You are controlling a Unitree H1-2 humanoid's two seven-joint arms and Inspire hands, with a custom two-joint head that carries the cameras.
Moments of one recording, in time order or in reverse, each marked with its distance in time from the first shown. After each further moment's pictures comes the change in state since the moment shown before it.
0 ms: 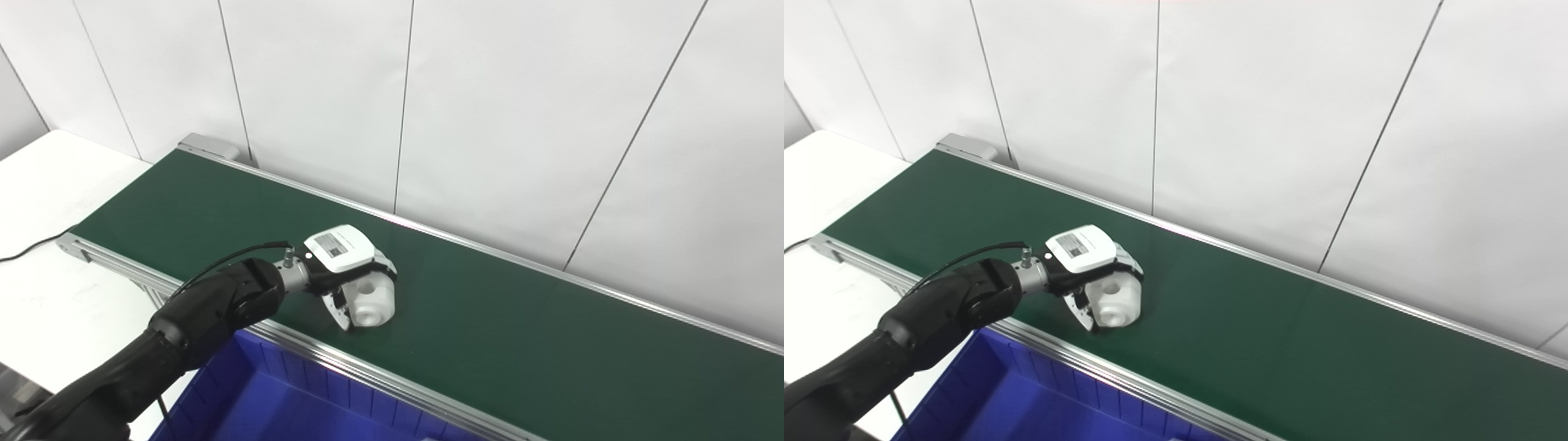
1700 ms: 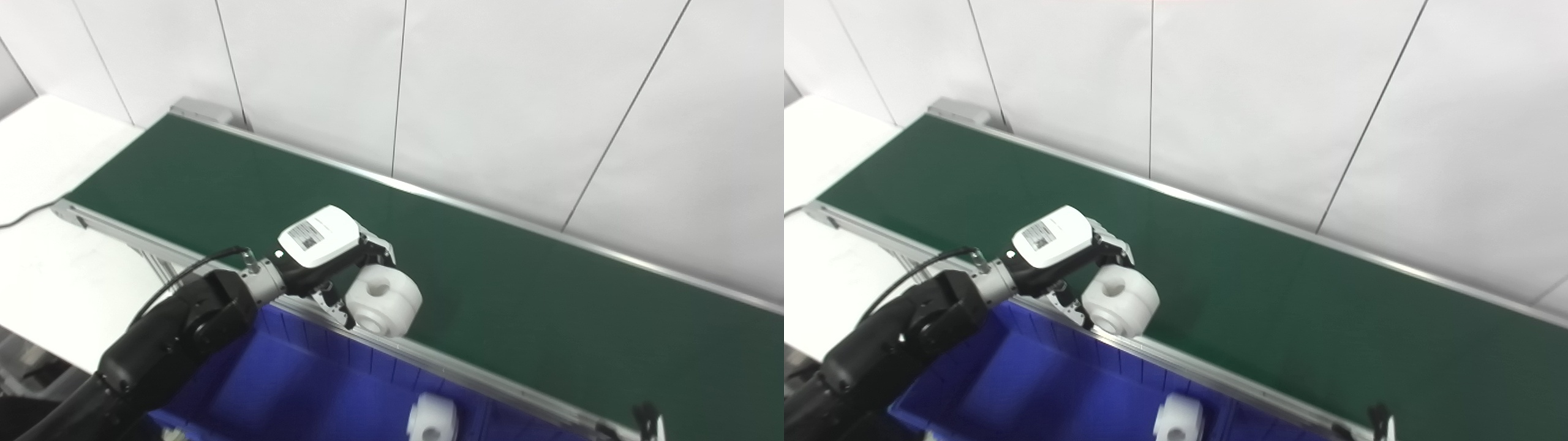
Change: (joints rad) left arm 0.349 -0.012 0.137 -0.566 -0.264 0.055 -0.146; right arm 0.003 -0.004 -0.043 -0.176 0.023 0.057 0.073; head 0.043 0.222
